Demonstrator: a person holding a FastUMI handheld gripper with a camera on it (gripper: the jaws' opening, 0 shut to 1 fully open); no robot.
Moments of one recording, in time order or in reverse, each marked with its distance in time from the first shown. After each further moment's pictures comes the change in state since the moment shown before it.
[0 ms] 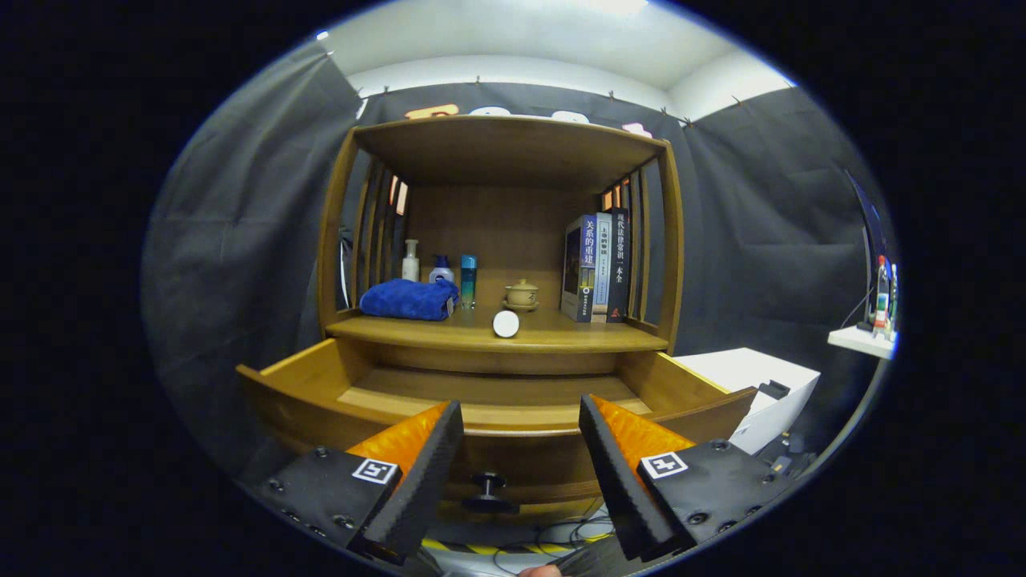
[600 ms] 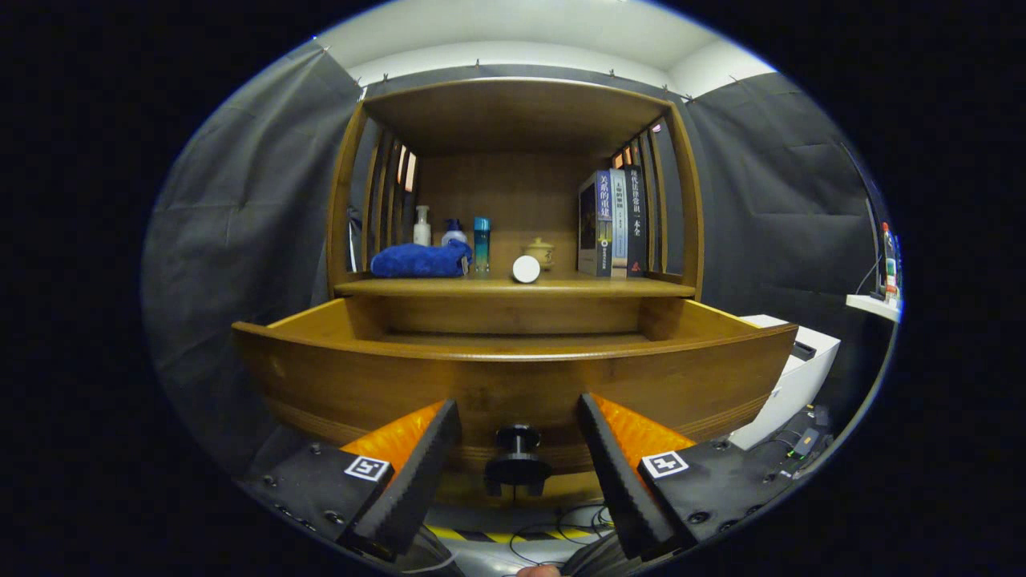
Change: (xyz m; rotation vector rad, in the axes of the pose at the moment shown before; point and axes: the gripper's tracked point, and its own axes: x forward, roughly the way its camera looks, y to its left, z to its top) arm 0.014 0.021 -0.057 0.075 0.072 0.038
